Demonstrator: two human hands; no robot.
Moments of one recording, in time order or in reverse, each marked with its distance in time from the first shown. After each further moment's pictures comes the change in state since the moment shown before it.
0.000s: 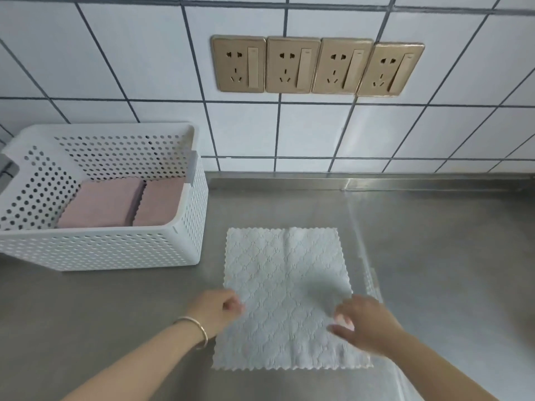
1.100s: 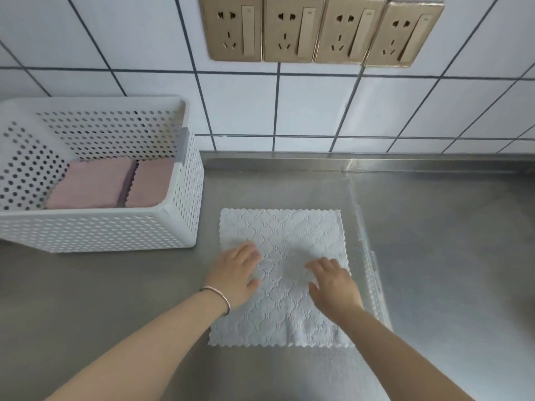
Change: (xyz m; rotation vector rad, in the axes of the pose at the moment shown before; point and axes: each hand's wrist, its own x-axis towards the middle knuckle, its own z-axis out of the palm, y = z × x) left_hand 0.050 0.027 0.016 0.506 0.119 0.311; right_hand 0.051 -0.029 0.023 0.088 0.266 0.147
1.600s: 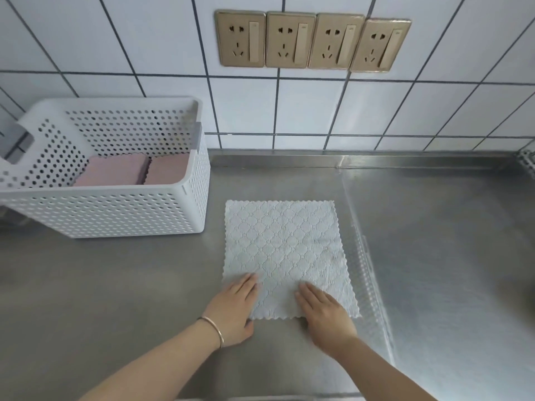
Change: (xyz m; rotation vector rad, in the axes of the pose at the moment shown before) left_hand -0.095 0.019 0.054 0.109 0.014 0.182; right_hand -0.097 -0.023 0.042 -0.110 0.018 -0.266
